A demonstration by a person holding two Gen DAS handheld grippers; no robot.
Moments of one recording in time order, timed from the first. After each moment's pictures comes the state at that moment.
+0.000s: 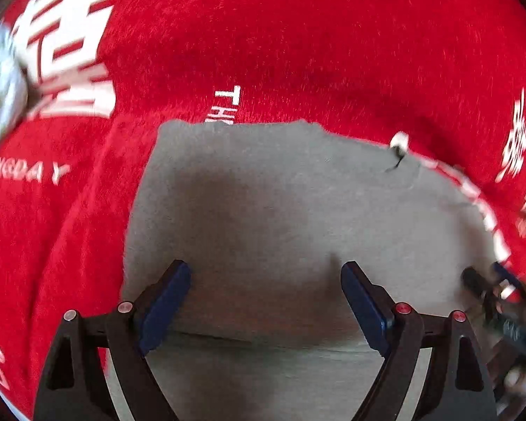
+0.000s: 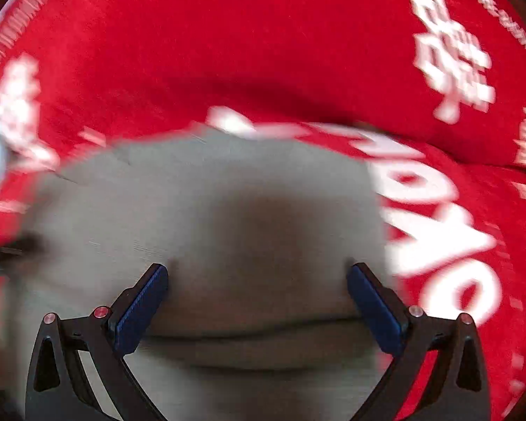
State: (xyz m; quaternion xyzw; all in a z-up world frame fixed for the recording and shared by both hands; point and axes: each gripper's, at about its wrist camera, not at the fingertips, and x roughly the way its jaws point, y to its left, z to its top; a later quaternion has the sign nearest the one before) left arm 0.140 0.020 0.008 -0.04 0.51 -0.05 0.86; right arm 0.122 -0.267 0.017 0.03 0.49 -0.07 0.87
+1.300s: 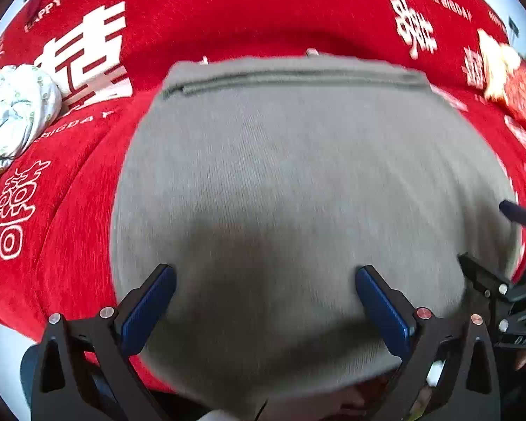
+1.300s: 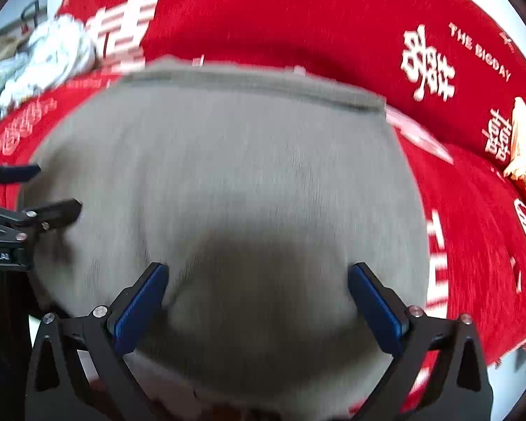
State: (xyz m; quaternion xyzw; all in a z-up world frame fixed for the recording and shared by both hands) left arm -0.131 0.011 -0.015 0.08 0.46 -0.11 0.88; right arm -0.153 -0.174 0.012 -0.05 0.45 0.02 0.89
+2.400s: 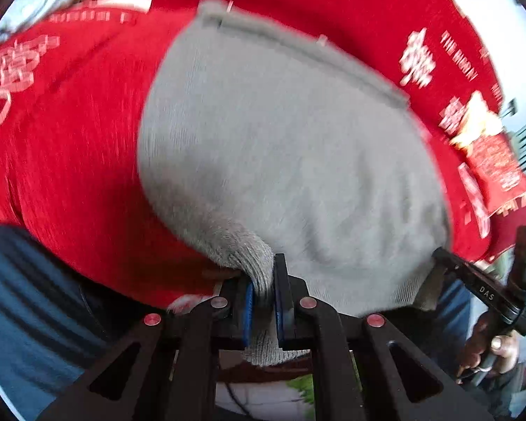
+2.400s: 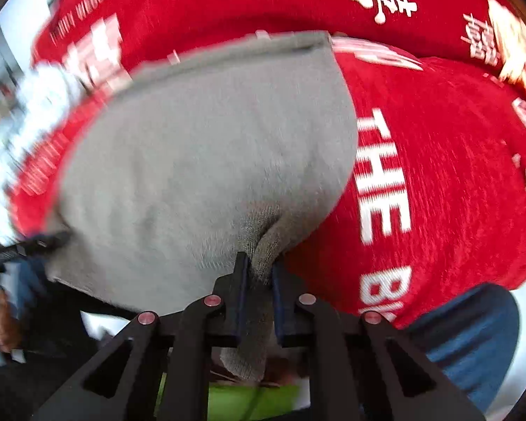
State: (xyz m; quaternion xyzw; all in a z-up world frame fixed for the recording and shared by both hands) left arm -0.167 0.079 0.005 -0.14 0.52 -0.18 0.82; right arm -0.208 -0.258 0.033 0.13 0.48 0.05 0.87
